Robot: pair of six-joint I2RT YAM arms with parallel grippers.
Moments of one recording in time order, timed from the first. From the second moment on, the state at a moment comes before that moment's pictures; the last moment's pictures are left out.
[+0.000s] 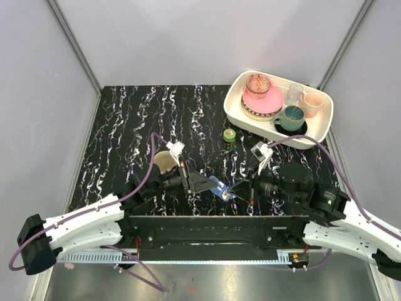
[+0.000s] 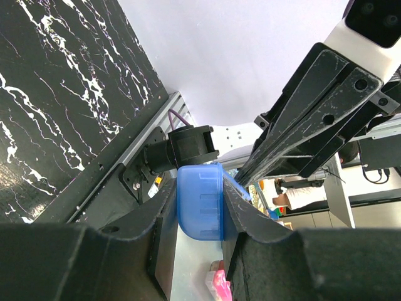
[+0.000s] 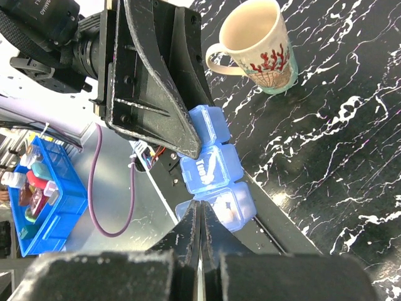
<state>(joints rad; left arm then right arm) -0.97 0.85 0.51 0.29 0.28 -1.09 1.06 0.66 0.87 -0.52 -0.09 0.60</state>
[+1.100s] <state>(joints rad) -0.96 0.88 0.46 0.51 0.14 -1.24 1.06 0.36 0.80 -0.40 0.16 0.69</state>
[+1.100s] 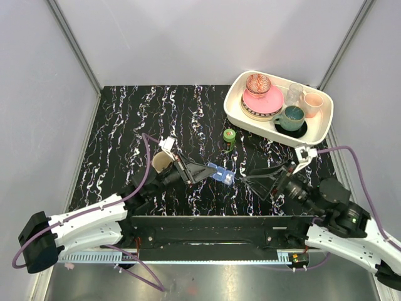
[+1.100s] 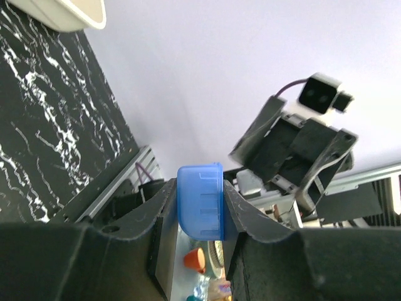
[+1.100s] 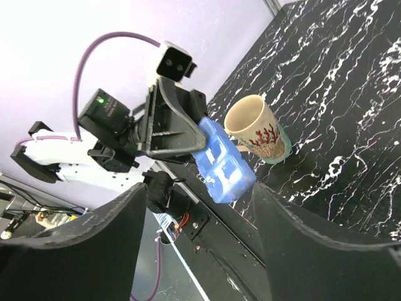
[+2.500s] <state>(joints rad) -0.96 0.93 0.51 0.62 -0.03 -1.36 1.06 0.55 0.53 0.15 0.35 0.96</state>
